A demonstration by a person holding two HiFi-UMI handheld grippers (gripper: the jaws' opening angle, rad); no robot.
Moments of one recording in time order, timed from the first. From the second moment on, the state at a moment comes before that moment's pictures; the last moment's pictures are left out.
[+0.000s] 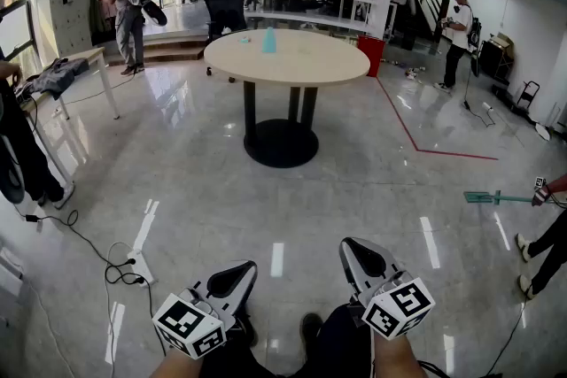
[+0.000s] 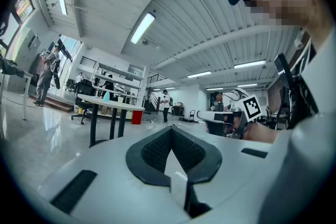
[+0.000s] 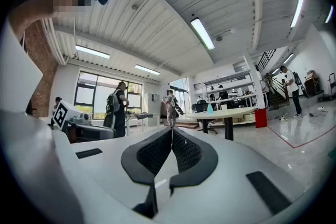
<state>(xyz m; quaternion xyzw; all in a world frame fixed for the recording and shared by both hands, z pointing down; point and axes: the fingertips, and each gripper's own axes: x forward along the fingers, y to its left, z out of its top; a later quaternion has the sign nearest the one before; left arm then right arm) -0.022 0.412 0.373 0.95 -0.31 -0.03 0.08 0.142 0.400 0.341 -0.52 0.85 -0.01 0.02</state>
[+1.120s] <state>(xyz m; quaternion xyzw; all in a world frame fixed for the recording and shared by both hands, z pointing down) 0.007 0.238 0.393 0.94 -0.33 0.00 0.11 0.192 0.220 0.364 -0.51 0.86 -0.04 0.03</state>
